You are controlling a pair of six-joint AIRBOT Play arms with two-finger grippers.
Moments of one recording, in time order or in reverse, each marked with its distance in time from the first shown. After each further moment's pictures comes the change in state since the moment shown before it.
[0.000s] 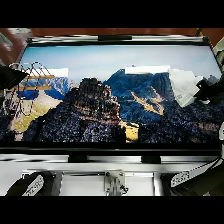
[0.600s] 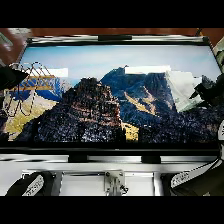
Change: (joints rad) left arm -0.001 -0.006 0.000 0.000 0.000 0.003; right arm 0.022 0.021 -0.032 -0.116 -0.039 0.067
